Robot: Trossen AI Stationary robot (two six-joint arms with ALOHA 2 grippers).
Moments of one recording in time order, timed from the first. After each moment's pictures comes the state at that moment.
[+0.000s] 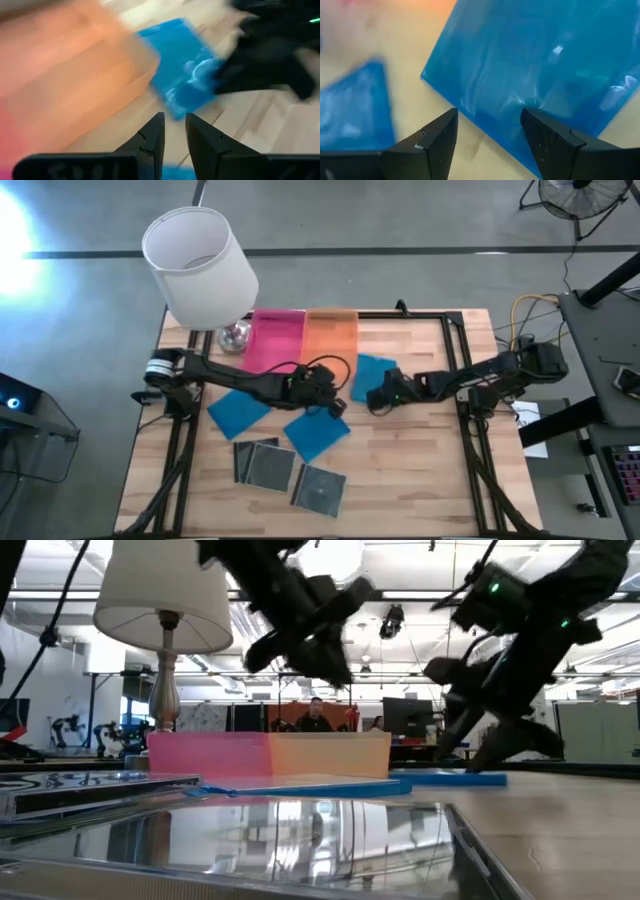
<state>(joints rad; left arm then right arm) -0.08 1.76 1.26 -0.28 -0.49 -0.73 0.01 1.43 0.50 -0.08 0.17 1.28</state>
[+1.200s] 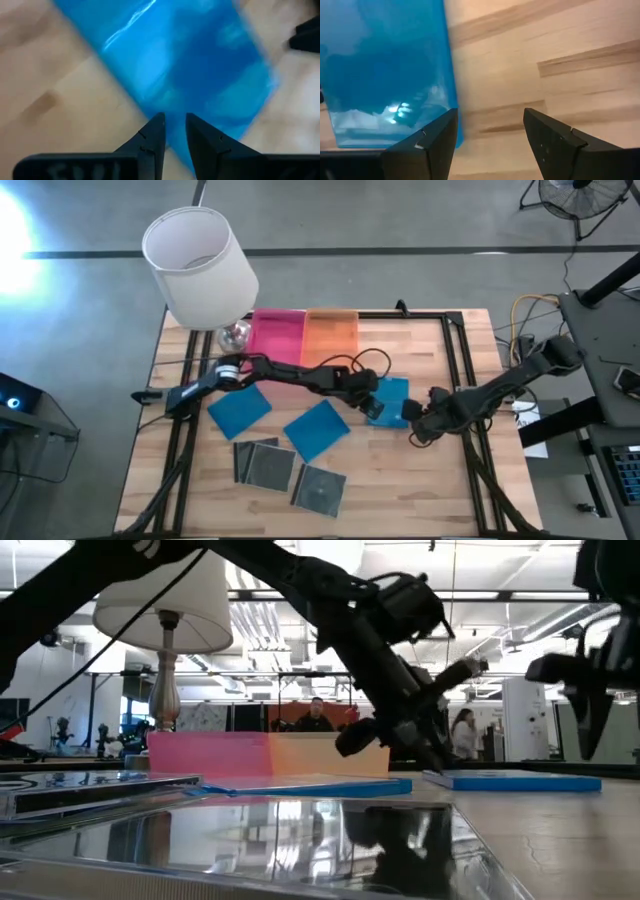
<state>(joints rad) 0.05 2.32 1.85 -0.42 0.03 -0.81 0.44 1.14 0.50 -0.82 0.27 2.29</state>
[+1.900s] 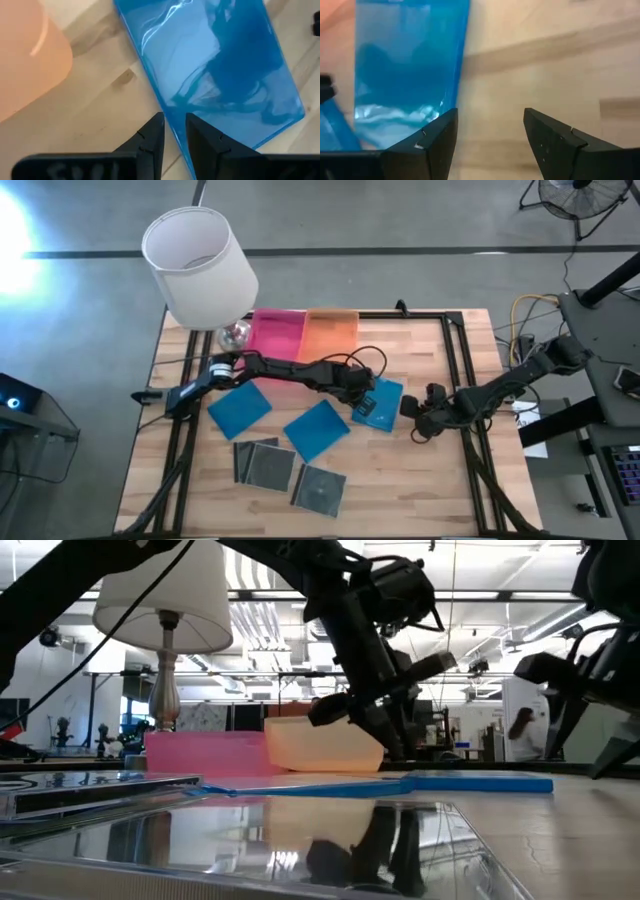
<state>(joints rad) 0.06 2.26 1.88 -0.65 -0.10 -0.80 0.40 1.06 0.38 -0.61 0.43 2.15</state>
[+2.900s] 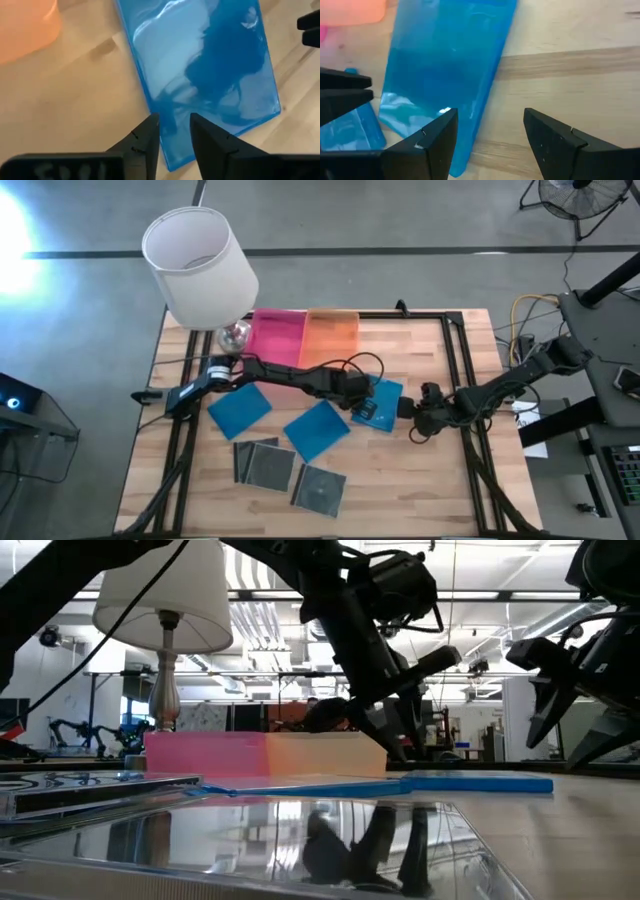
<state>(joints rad) 0.02 2.24 1.83 -0.60 -0.06 -0.97 0.40 1.06 0.38 -0.51 0.47 1.97</state>
